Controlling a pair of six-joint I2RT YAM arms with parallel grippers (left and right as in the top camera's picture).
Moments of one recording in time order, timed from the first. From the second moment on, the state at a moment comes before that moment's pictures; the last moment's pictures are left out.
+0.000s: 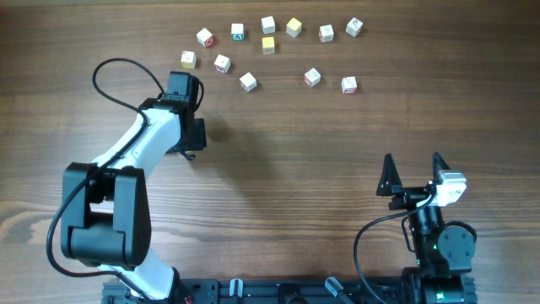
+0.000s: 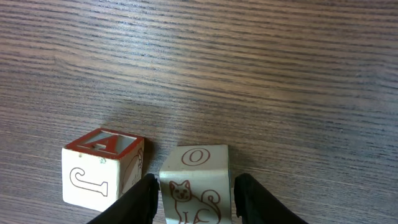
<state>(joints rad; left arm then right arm) -0.13 1.81 1.10 -0.69 -0.20 -0.24 0.03 0.01 0.01 0.00 -0.03 0.15</state>
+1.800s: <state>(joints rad) -0.33 1.81 1.32 -0.15 -0.12 -0.23 0.03 0.01 0.01 0.00 -0.03 0.15</state>
